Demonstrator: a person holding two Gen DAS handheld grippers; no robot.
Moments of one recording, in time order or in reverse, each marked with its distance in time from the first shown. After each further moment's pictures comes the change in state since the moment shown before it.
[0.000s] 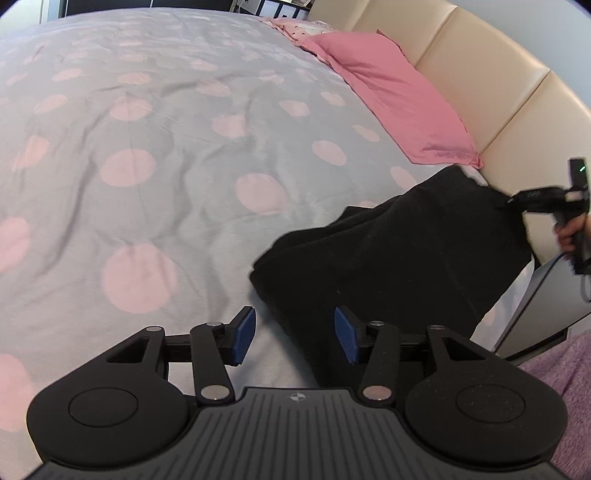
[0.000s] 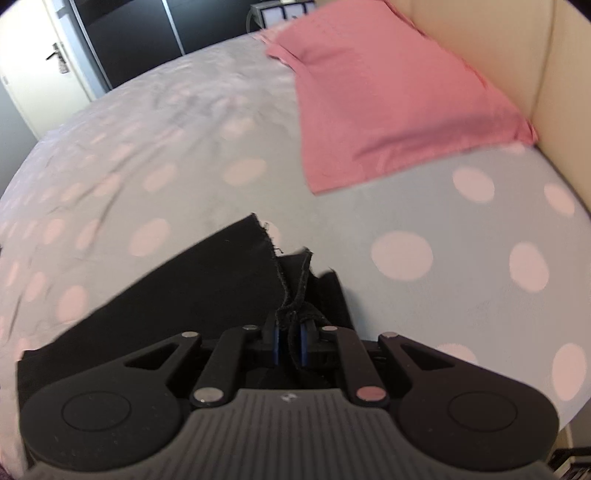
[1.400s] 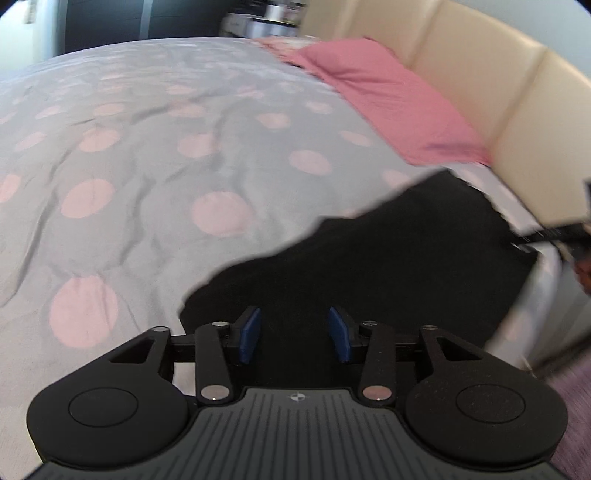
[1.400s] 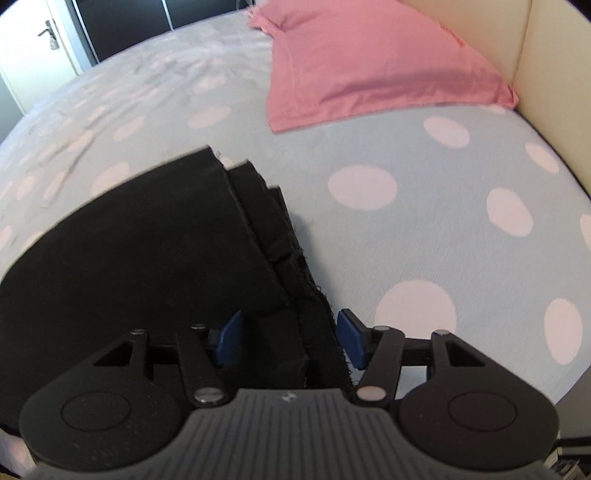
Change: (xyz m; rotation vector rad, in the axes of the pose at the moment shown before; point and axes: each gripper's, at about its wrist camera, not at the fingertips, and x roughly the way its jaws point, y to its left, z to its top) left arm 0.036 -0.060 -0.009 0.137 -0.054 0.069; right arm 0.008 -0.036 -0.062 -0.053 0.015 -0.046
